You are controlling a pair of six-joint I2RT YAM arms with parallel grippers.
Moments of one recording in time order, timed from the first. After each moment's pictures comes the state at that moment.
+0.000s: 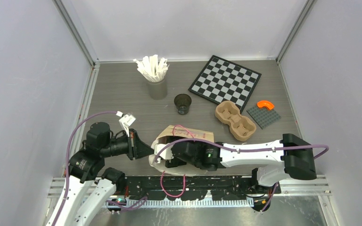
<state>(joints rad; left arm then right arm) -0.38 0.46 0.76 -0.79 0.76 -0.46 1.37 1.43 0.90 -0.16 0.42 -0.47</state>
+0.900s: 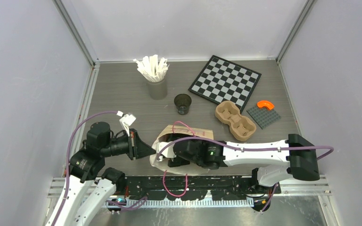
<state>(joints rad) -0.39 0.46 0.76 -0.77 0.77 -0.50 1.36 1.40 0.94 -0.29 0.42 -0.45</state>
